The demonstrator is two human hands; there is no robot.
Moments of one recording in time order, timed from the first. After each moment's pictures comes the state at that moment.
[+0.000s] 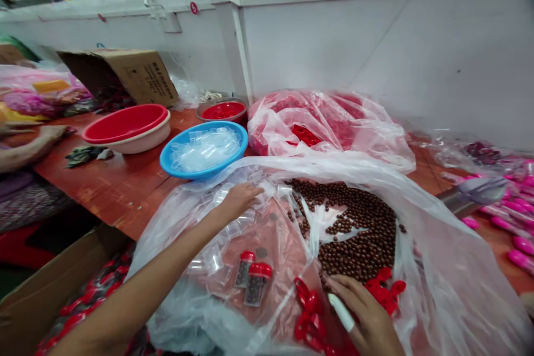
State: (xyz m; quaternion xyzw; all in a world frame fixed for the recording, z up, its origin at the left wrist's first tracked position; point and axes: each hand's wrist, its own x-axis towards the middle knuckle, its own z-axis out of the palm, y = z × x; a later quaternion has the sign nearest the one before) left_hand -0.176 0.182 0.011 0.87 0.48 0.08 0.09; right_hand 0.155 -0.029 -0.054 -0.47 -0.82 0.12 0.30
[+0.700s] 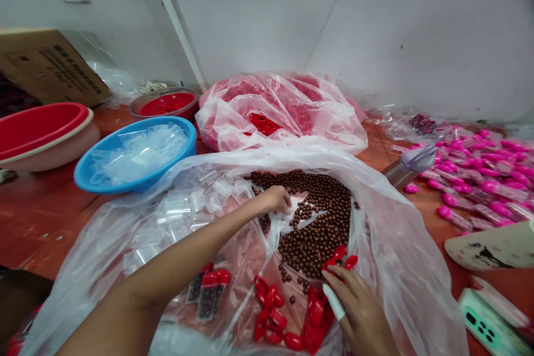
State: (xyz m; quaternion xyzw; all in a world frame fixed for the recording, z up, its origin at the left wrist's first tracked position) left_hand 0.032 0.215 -0.029 0.73 0.47 0.01 0.50; right_hand 0.211 -0.053 -0.055 -0.59 -0.76 0.08 0.27
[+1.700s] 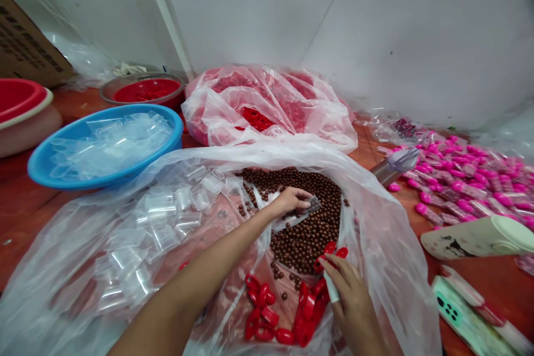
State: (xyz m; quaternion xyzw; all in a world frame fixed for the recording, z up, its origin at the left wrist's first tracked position) left_hand 0.091 0.193 -0.070 0.51 0.36 0.19 0.76; right_hand 0.219 -0.052 -0.067 -0.62 -0.74 0.08 0.24
